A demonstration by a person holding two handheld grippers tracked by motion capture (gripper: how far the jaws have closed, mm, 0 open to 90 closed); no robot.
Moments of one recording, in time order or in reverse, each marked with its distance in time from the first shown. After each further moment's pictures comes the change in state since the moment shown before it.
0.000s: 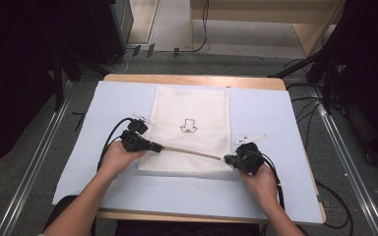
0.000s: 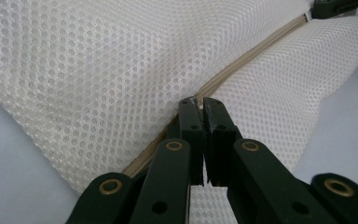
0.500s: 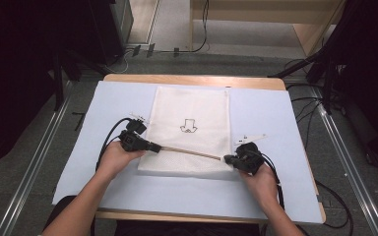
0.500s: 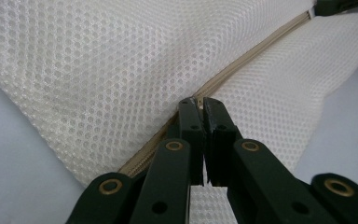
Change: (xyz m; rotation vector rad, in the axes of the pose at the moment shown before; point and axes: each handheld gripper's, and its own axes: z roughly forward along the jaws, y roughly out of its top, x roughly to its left) left arm 0.002 -0.001 -0.001 0.007 0.002 -0.003; right arm 0.000 0.000 0.000 0.004 0.000 -0.004
